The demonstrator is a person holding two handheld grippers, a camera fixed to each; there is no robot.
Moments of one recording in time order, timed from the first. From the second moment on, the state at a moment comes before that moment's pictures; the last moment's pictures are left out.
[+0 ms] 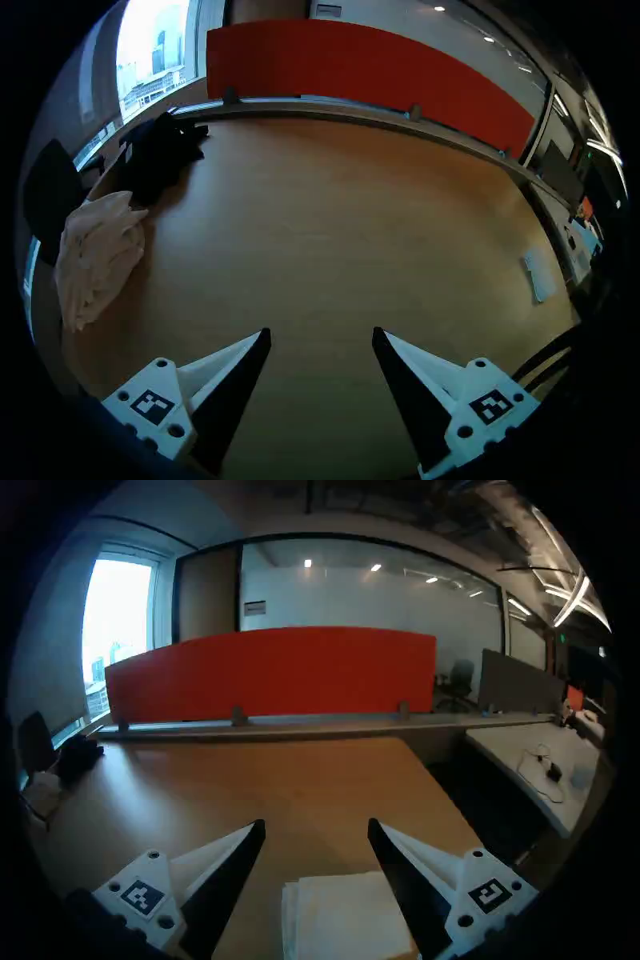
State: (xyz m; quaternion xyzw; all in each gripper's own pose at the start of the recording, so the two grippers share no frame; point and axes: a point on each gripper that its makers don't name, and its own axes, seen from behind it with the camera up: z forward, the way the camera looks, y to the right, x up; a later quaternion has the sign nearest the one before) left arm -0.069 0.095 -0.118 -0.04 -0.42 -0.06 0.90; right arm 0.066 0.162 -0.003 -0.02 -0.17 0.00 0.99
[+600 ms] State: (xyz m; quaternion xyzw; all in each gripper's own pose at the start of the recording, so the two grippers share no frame) left arm -0.018 0.089 -0.070 -0.04 -0.31 -0.08 0.95; right arm 0.101 0.127 0.007 -0.01 -0.12 -0.02 0.99
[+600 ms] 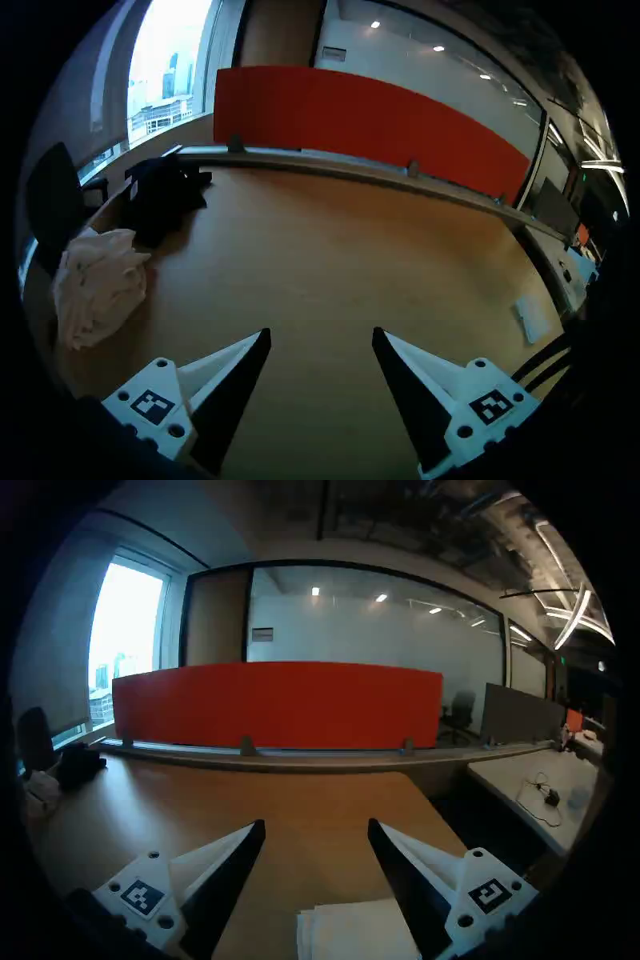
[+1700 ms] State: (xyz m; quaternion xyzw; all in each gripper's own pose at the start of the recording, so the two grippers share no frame) left arm 0.105 0.041 0.020 -0.02 -0.08 -0.06 1.00; right arm 0.158 -0.008 0.017 0.02 -0.06 -0.02 1.00
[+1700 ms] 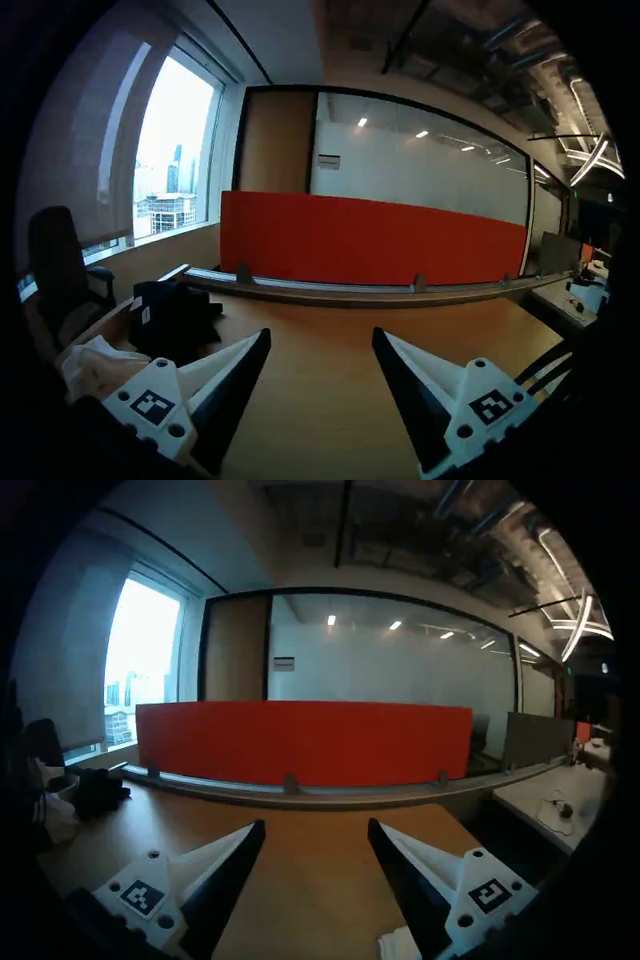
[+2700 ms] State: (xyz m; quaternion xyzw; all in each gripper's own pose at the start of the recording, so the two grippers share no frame) left arm 0.098 0.045 0.017 -0.03 -0.04 -0.06 1.00; right arm 0.163 -0.029 0.008 0.02 -0.06 -0.01 1.00
